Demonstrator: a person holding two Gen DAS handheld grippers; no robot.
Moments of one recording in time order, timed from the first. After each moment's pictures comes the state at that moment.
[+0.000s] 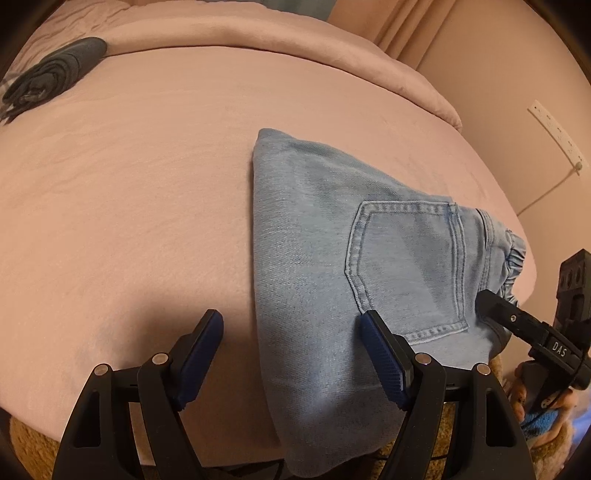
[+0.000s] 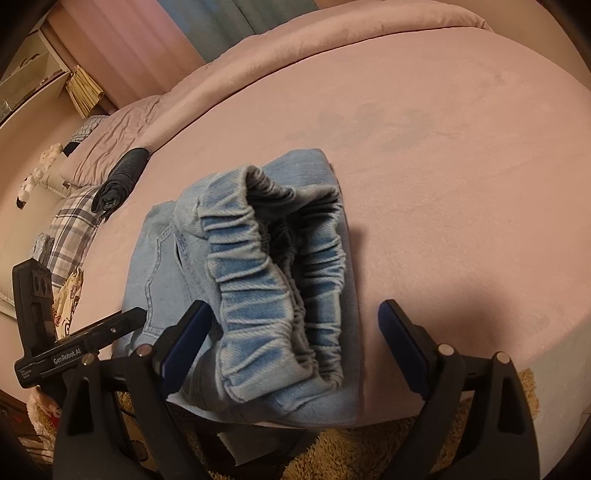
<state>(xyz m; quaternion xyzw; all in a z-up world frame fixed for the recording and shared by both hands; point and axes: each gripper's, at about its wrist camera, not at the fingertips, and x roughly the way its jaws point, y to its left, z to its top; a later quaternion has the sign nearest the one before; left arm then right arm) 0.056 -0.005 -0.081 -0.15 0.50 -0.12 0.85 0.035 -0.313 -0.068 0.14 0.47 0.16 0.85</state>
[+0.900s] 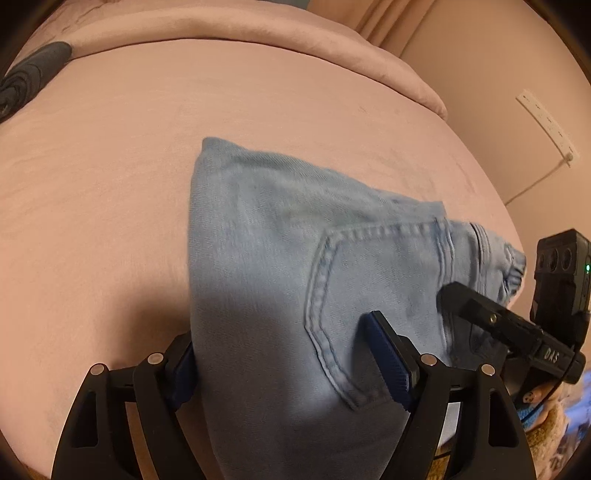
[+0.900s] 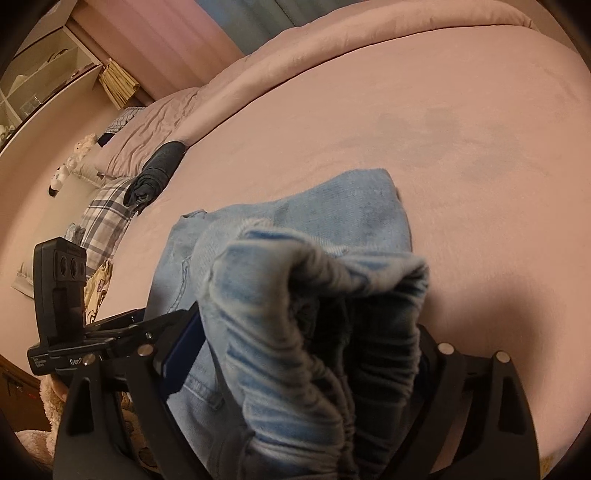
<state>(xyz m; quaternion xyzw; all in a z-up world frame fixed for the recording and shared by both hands) 0.103 -0.041 -0.086 -0.14 0.51 -0.16 0.84 0.072 -0.291 -0.081 0.15 0.47 0.24 0.84</state>
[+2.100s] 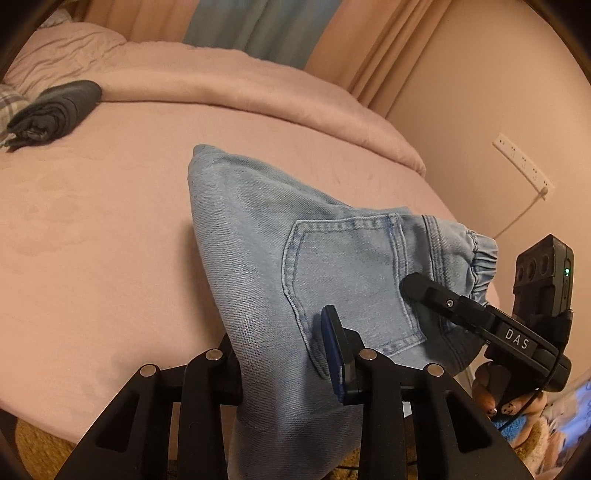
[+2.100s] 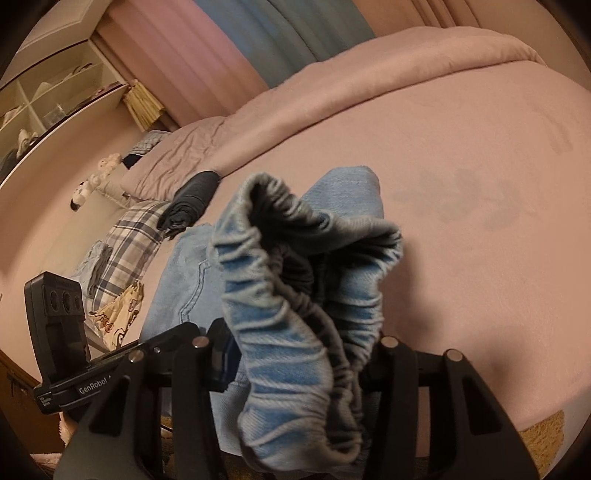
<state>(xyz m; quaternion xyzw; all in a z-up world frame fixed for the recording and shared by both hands) 0.044 -0.032 -0.016 -0.18 0.40 -0.14 0.89 0.049 -0.262 -0.016 0.17 0.41 0.27 0.86</state>
